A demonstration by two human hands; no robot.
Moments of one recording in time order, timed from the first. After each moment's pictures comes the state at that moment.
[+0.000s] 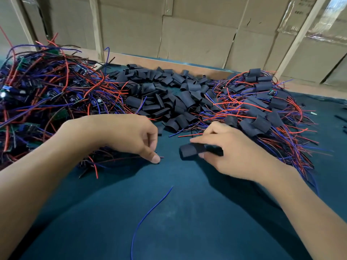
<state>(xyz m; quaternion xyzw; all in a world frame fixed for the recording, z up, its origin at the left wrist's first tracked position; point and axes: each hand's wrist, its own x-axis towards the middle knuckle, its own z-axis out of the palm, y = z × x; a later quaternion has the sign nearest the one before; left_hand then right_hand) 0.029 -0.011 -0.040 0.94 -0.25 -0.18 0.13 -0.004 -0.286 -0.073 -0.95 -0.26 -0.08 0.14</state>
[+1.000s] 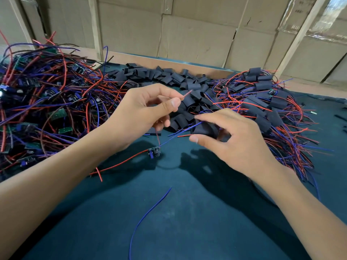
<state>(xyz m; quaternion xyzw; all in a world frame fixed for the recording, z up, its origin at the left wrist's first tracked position) 0.025 -0.040 -0.052 0.69 -0.23 0.04 0.68 -0.013 -0.272 -0.065 -0.90 -0.23 -0.26 0.28</state>
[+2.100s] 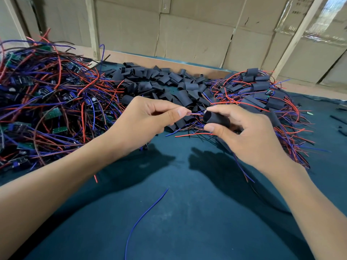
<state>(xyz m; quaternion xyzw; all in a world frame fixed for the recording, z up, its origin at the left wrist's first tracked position) 0.019 -0.046 -0.060 0.75 -0.25 0.04 0.62 0.000 -0.296 -0.062 -0.88 -0.22 -0.25 0.34</state>
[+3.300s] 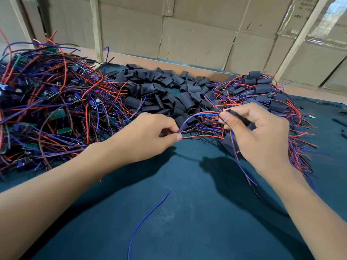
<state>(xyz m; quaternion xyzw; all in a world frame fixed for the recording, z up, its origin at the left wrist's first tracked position) 0.022 -0.042 -0.074 0.90 -0.28 0.11 0.30 -0.001 -0.294 -0.063 -0.83 -0.16 -0.37 0.40</state>
